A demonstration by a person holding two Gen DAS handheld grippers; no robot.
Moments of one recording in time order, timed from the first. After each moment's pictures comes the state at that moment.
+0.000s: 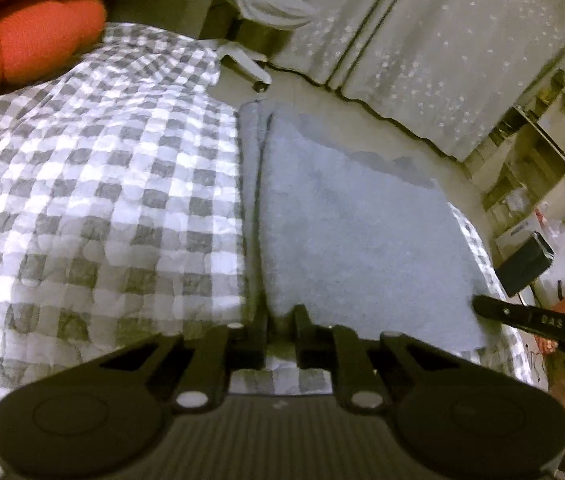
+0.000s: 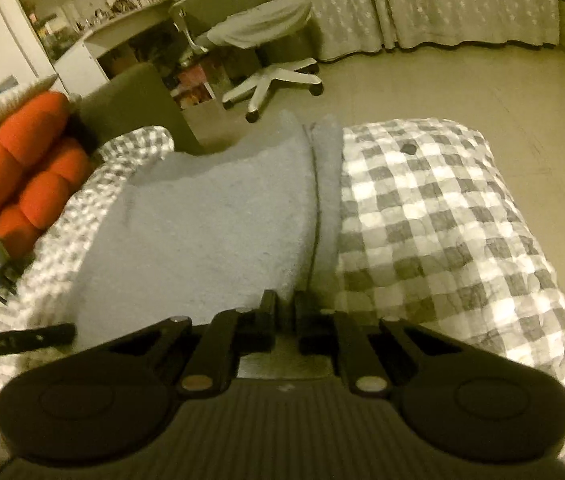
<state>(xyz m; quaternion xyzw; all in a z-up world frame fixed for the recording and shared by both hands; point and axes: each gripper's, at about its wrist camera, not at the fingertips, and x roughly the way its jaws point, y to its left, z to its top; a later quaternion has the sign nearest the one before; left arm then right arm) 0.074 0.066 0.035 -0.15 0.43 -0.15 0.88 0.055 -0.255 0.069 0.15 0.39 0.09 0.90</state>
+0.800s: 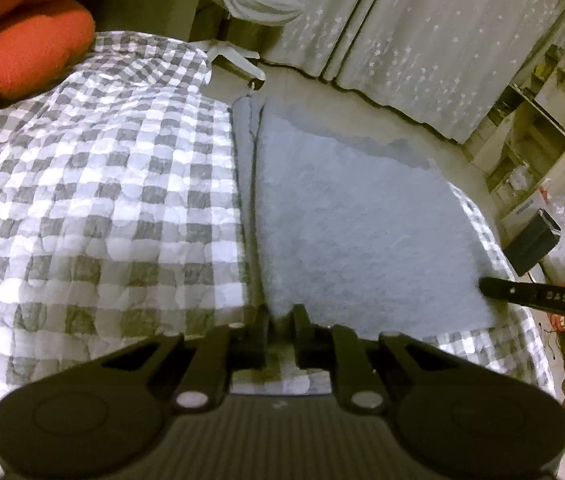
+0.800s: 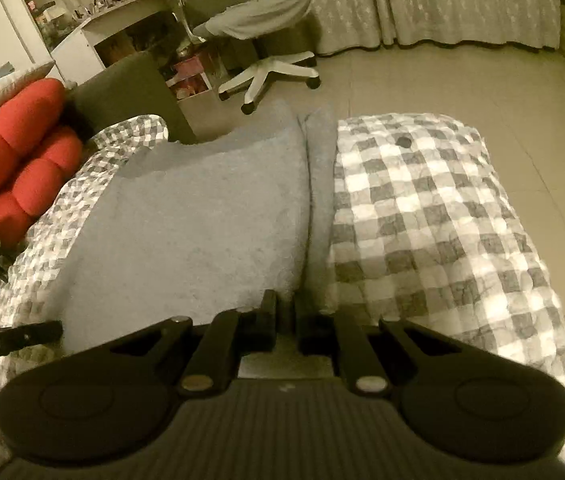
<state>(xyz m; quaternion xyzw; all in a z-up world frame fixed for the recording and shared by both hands) 0.066 0.058 0.035 -0.12 0.44 -0.14 0.88 0.051 -0.257 0.067 0.14 0.40 0.08 0.90</state>
